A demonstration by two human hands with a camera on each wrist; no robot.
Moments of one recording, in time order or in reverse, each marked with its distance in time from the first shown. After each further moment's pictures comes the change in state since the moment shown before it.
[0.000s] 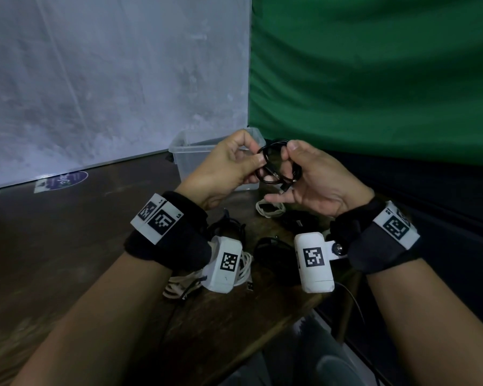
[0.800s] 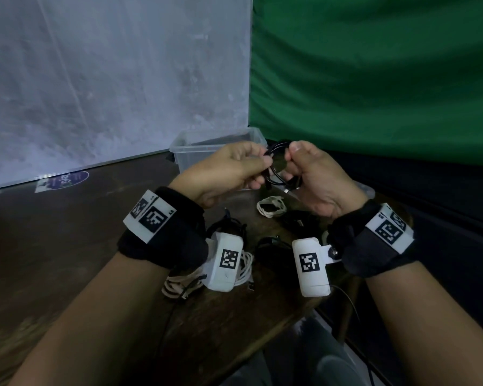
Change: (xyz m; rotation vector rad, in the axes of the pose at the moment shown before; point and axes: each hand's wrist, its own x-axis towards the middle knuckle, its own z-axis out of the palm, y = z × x) left_hand 0.000 0.005 -0.002 0.088 -0.132 -0.128; right_hand 0.010 0.012 0.001 -0.029 0.156 -0.177
